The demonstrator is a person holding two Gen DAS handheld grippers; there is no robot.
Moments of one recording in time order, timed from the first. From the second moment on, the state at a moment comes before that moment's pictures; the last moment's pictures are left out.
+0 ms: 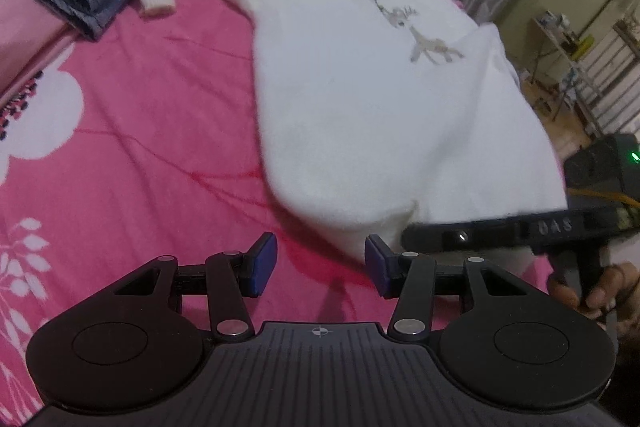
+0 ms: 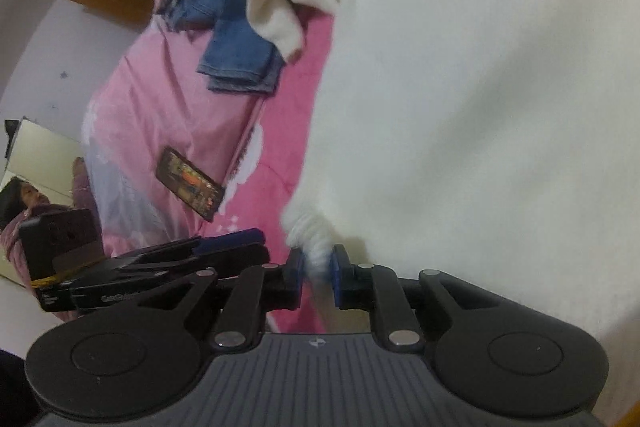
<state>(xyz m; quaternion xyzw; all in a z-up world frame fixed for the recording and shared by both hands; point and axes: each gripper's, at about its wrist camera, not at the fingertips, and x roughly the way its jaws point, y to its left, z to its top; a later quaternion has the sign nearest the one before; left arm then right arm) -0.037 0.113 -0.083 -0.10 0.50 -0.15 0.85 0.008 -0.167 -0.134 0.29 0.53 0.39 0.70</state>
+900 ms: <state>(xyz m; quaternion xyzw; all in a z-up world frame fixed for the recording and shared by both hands) -0.047 0.124 -0.071 -0.12 0.49 -0.14 0.85 -0.071 -0.113 -0.075 -0.09 0.36 0.40 0.84</state>
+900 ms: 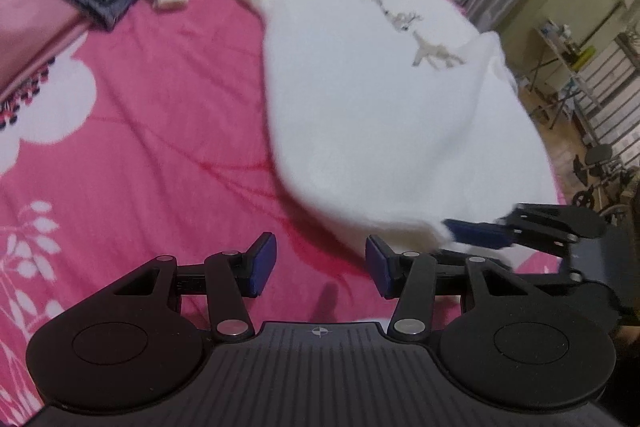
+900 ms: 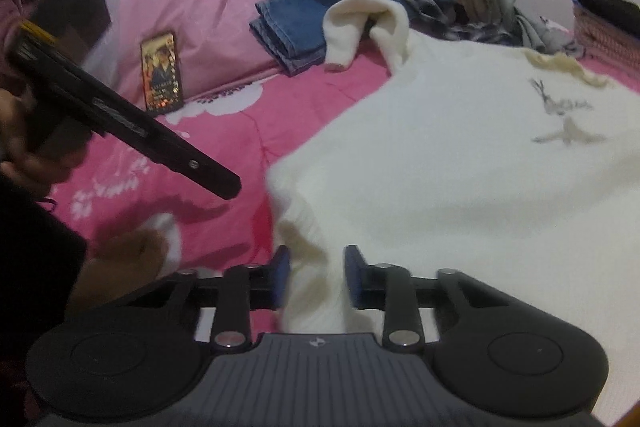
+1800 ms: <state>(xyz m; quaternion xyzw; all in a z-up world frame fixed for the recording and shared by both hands) -0.056 0.115 -0.070 -0.05 0.46 -0.15 0.87 -0.137 -0.072 -0.083 -0.30 0.28 0.47 0.78</state>
